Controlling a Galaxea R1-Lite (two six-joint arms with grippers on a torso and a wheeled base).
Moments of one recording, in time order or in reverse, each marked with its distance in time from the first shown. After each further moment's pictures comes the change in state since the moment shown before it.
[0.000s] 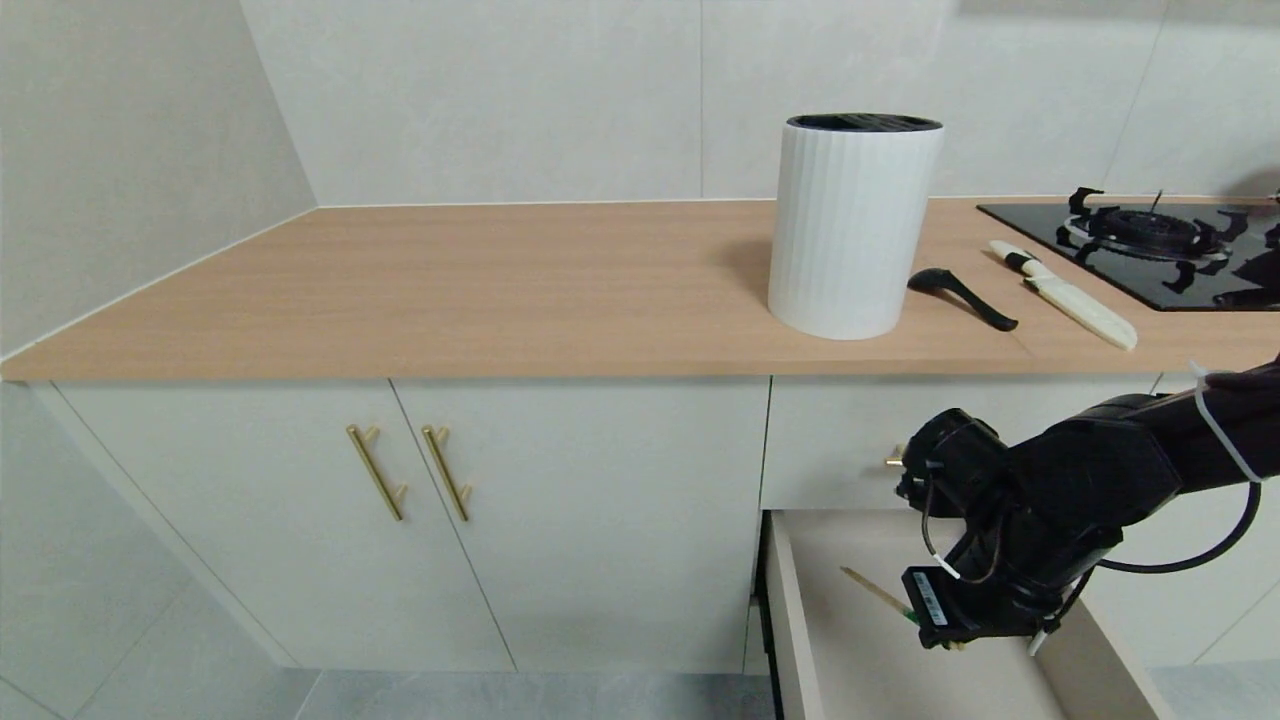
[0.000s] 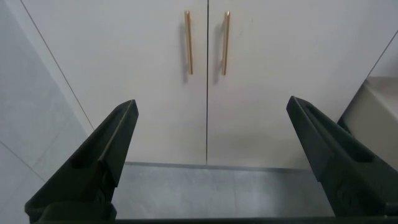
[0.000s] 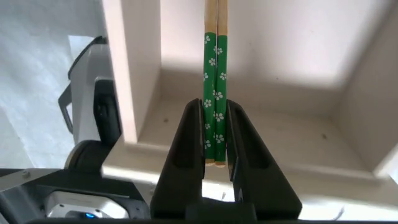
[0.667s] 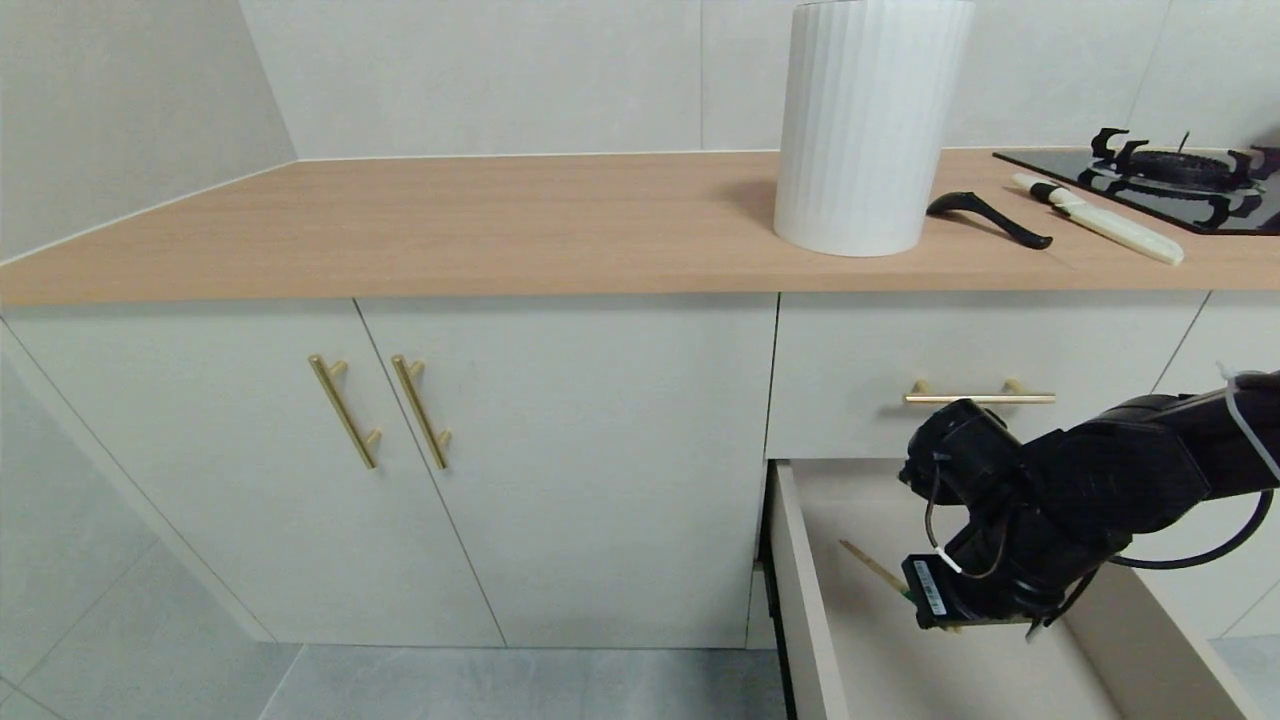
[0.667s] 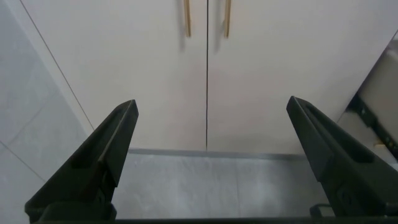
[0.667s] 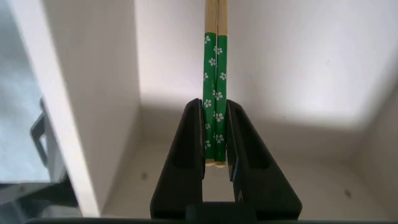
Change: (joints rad) left arm 0.000 0.000 0.000 0.000 0.000 0.000; right arm 0.009 -0.040 0.030 -0.071 -0.045 0.000
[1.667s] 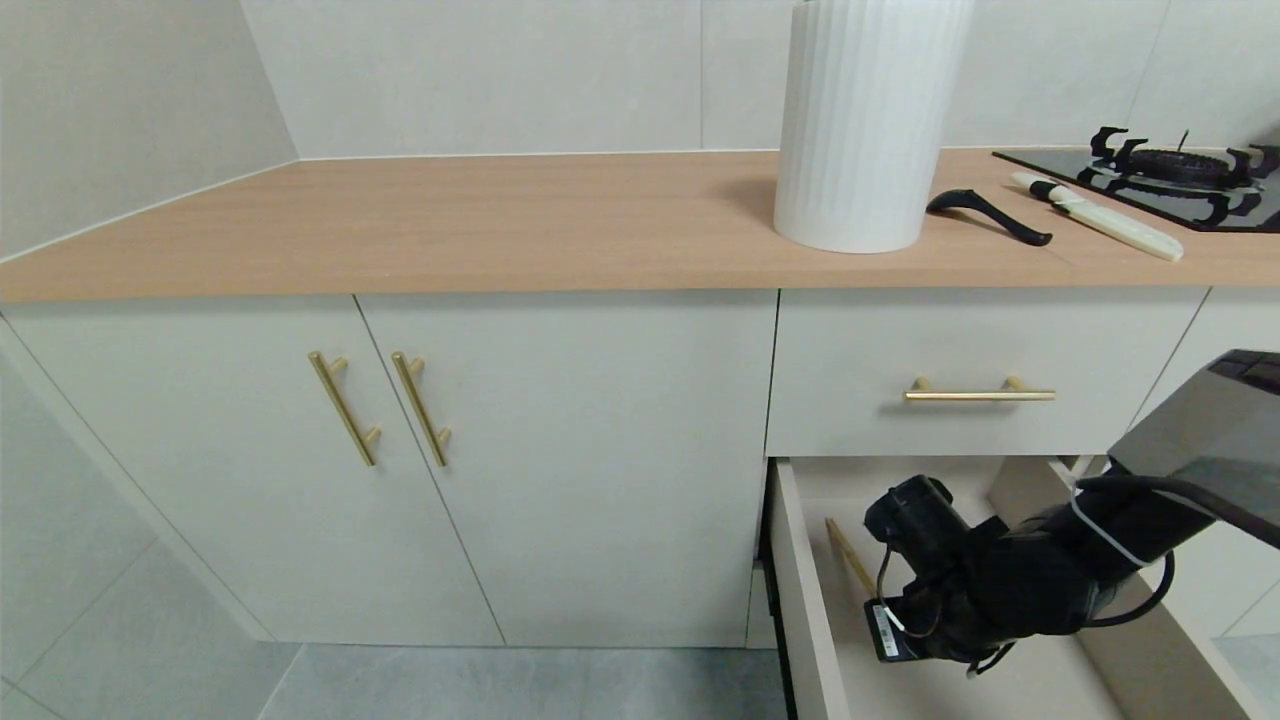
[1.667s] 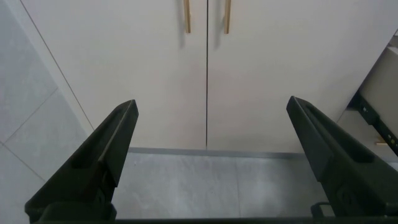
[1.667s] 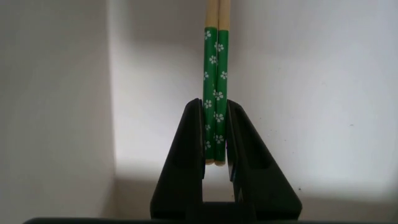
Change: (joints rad) left arm -0.001 0.000 0.000 0.000 0.000 0.000; right arm 0.037 0.216 0.197 -0.499 -0.128 -0.003
